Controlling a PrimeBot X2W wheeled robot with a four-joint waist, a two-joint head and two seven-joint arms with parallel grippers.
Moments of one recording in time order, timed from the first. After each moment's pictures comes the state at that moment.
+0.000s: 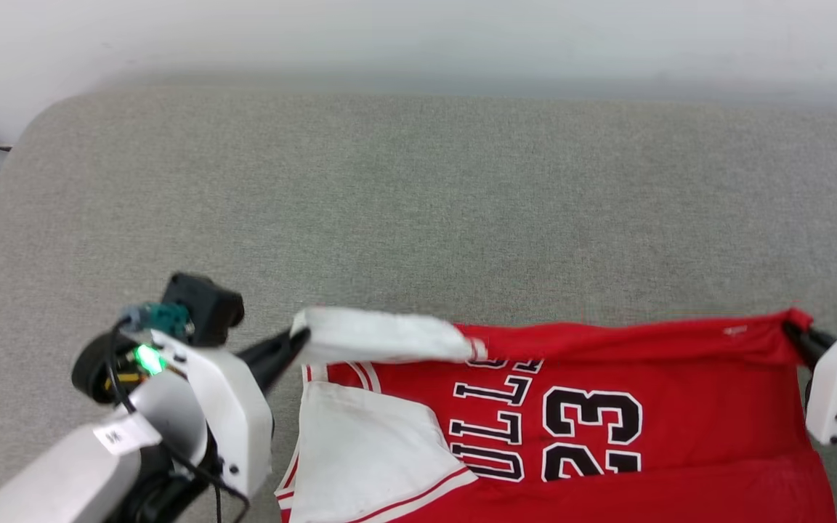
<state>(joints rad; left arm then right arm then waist) -0.40 0.77 -0.66 -0.25 -0.86 0.13 0.39 -0.31 -0.51 0.11 0.33 0.51 0.13 0.41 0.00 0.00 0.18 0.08</state>
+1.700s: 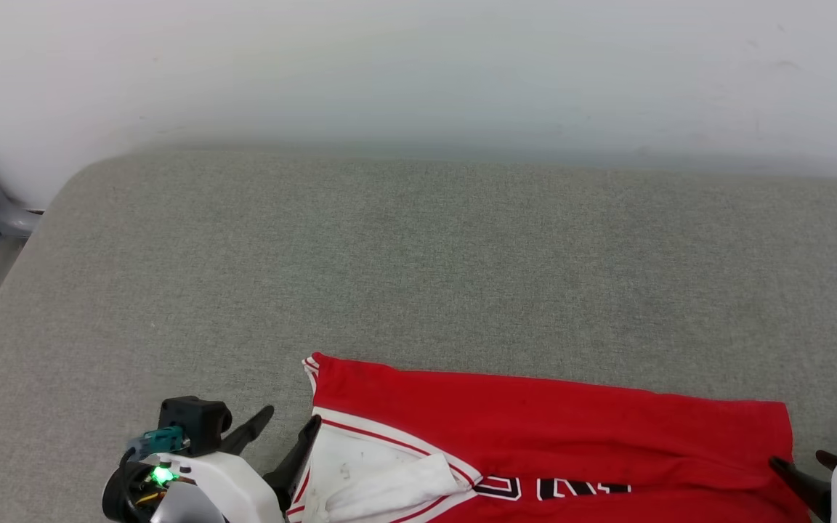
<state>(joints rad) -0.15 0.62 -0.69 0.02 -0.88 0.15 0.05 0.00 -0.59 0.11 0.18 0.67 0.13 0.59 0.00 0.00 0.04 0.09</state>
